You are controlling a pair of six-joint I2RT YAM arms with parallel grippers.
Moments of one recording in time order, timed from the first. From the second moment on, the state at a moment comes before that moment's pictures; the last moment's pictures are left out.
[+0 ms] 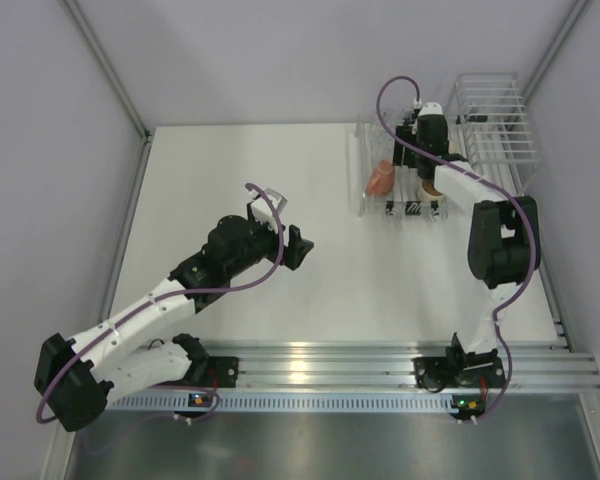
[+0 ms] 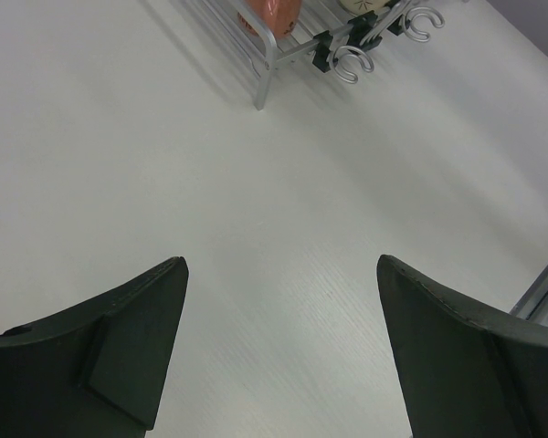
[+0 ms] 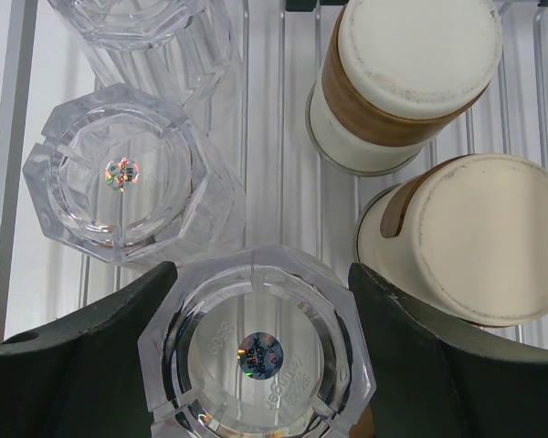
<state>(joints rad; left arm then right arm) -0.73 0.98 0.70 0.00 0.04 -0.21 0.18 1.93 1.45 -0.06 0.15 0.10</state>
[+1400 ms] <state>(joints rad) -0.73 0.98 0.70 0.00 0.04 -0.21 0.18 1.96 1.47 -0.05 0.12 0.09</state>
